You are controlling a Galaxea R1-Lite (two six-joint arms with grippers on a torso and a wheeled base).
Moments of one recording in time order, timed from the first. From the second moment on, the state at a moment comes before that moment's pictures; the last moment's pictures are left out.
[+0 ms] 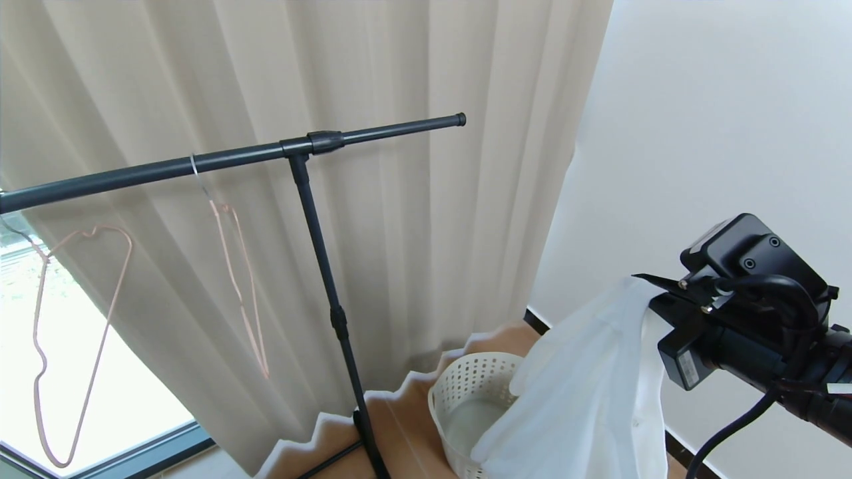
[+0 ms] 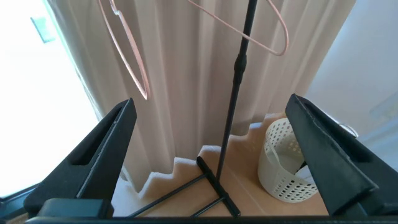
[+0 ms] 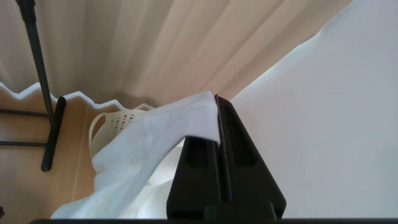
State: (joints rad) left arm 0.00 0.01 0.00 0.00 0.01 -0.01; right arm 0.68 1.32 -0.56 -0.52 -0.42 -0.40
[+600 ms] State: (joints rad) left arm 0.00 0.01 0.00 0.00 0.01 -0.01; right arm 0.68 1.32 -0.56 -0.52 -0.41 -0.40
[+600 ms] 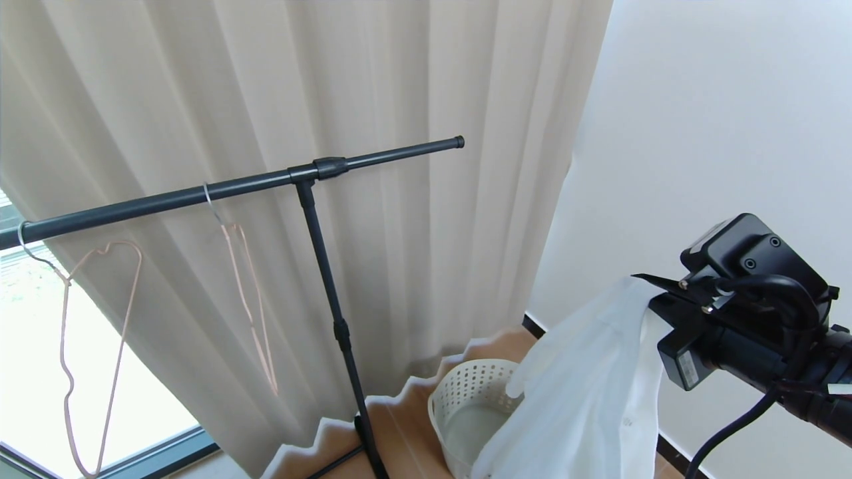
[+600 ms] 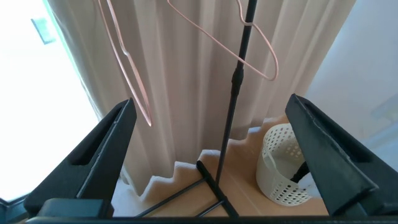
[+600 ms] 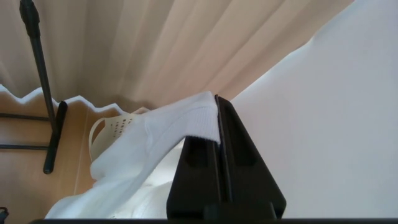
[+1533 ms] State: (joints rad) left arm 0.00 0.01 0.00 0.00 0.00 0.00; right arm 0.68 1.32 -0.55 -0.52 -0.41 -0.40
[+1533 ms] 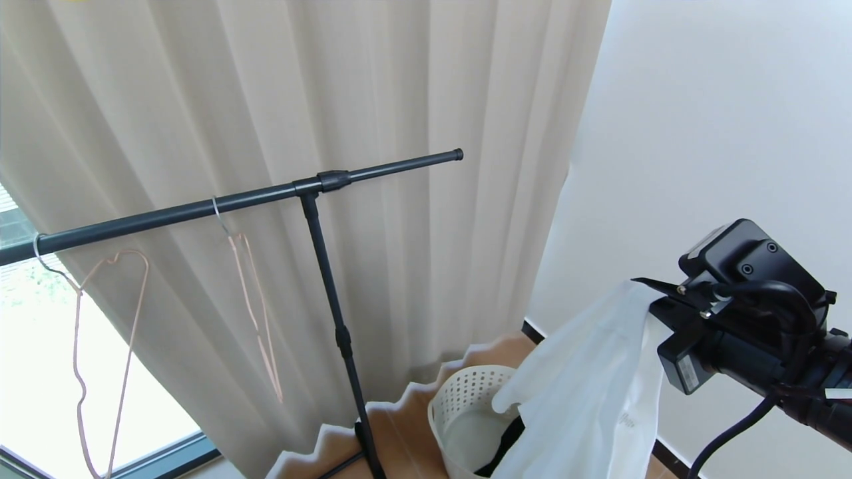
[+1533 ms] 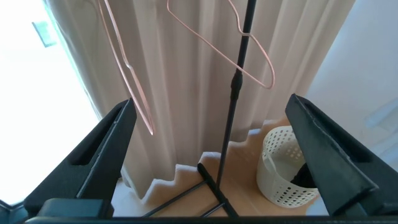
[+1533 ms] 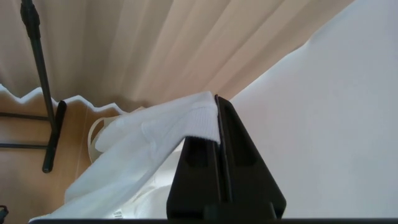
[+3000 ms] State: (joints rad) left arm 0.00 0.01 0.00 0.00 0.01 0.00; right arm 0.66 1.32 -0.55 -0.52 -0.41 -0.39
